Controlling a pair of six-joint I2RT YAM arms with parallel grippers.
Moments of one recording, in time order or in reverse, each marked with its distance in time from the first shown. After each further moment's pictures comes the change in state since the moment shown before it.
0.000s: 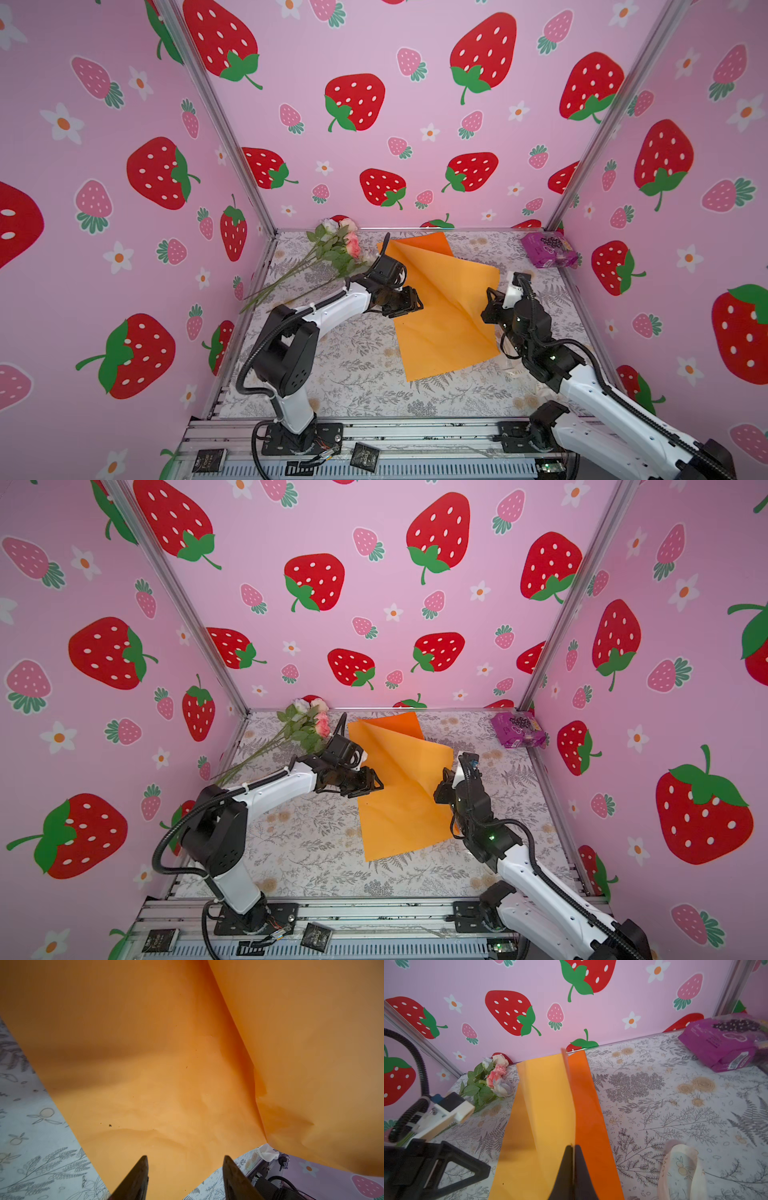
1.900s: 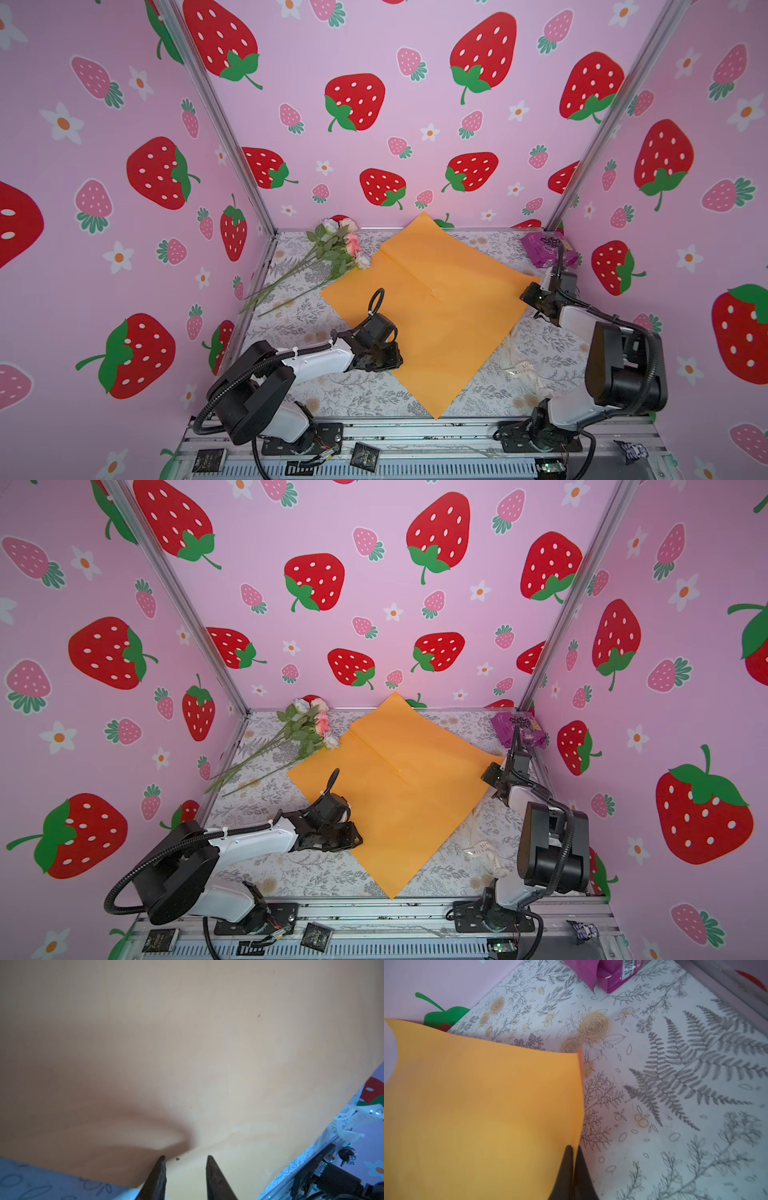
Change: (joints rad) left arm -0.192 -0.371 -0.688 0.244 -0.175 -0.211; right arm -0.706 0.741 0.252 0.058 -0.444 -0.056
